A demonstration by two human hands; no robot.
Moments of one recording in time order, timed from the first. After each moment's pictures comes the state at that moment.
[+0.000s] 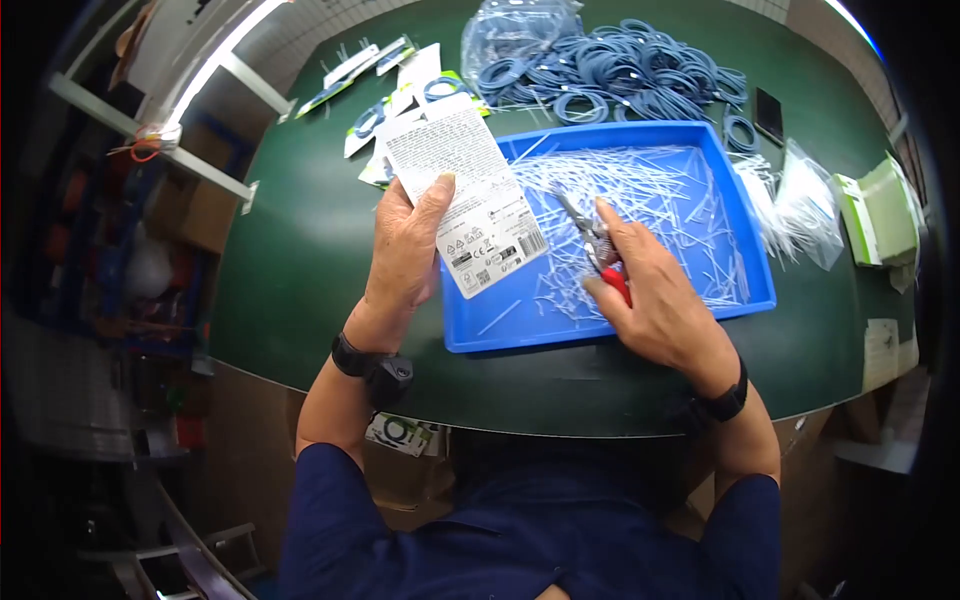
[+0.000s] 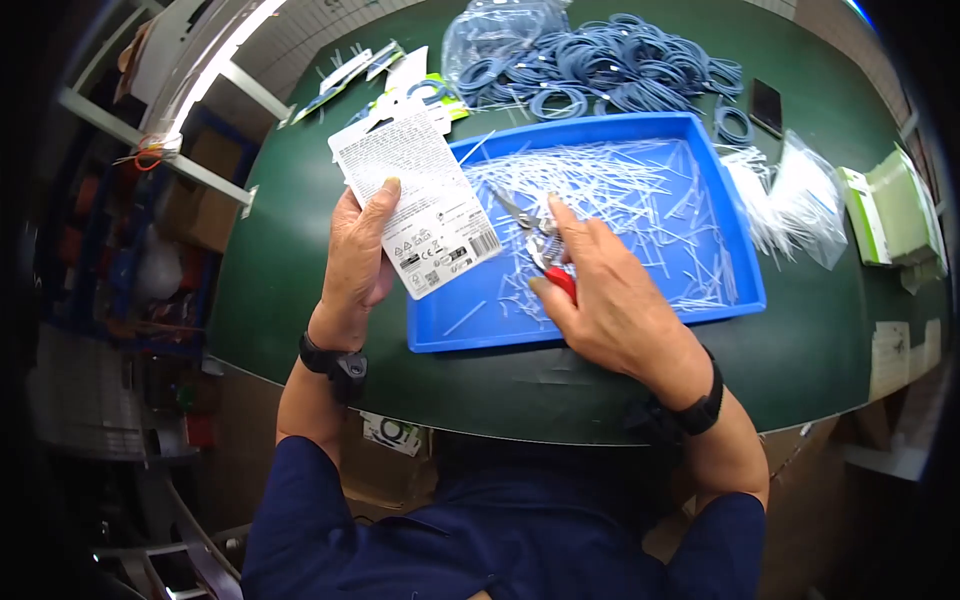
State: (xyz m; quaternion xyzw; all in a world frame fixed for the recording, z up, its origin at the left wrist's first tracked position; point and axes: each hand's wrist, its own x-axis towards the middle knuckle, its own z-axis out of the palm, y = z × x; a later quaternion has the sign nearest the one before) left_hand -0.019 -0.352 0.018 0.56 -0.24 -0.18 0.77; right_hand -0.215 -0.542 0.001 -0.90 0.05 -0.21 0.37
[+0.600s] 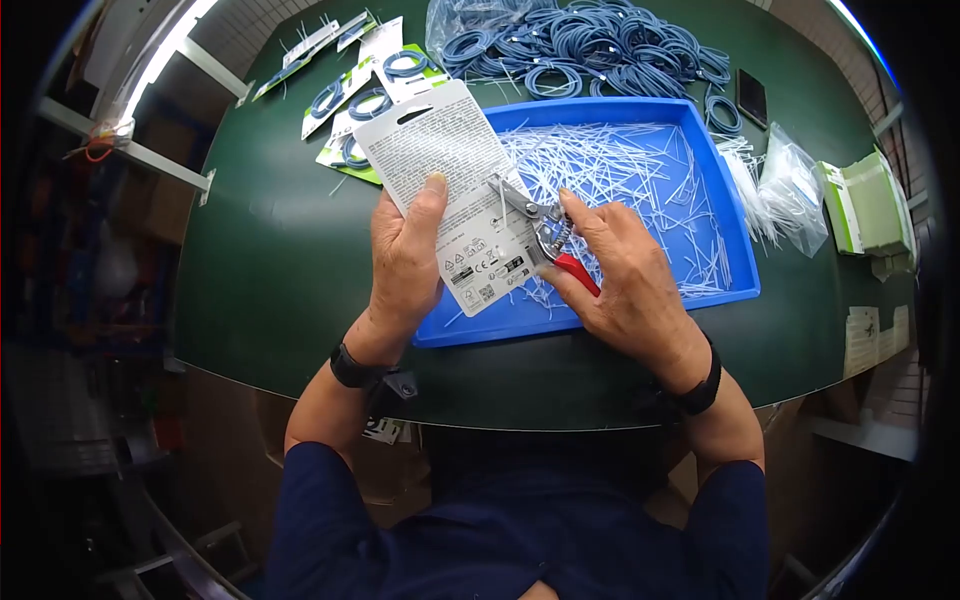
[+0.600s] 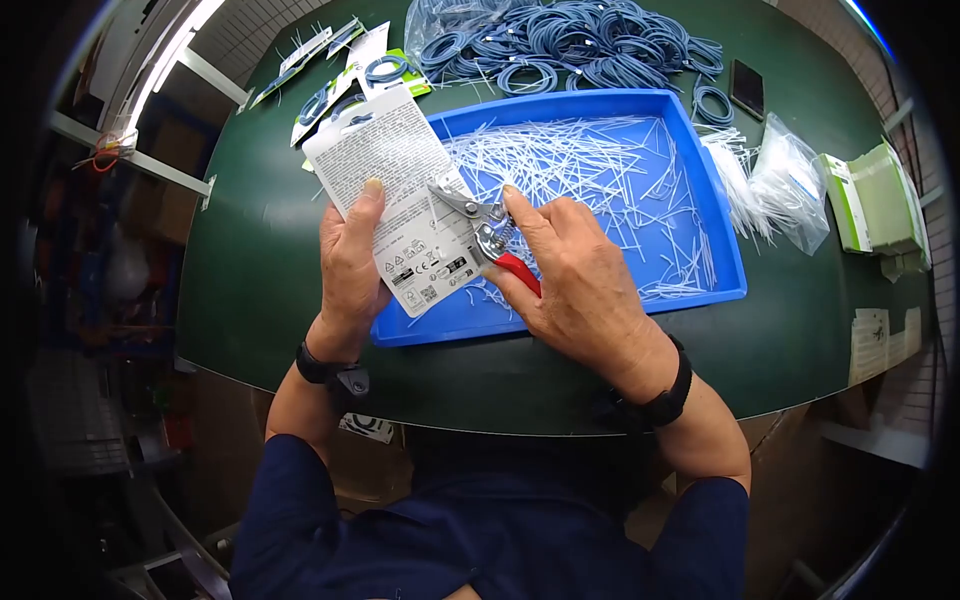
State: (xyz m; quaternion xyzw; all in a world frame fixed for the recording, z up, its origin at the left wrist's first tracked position) left_hand -0.047 -0.365 -0.008 0.50 -0.26 -0.21 0.80; right_hand -0.207 -0.541 -0.008 -0.93 0.02 -0.23 0.28
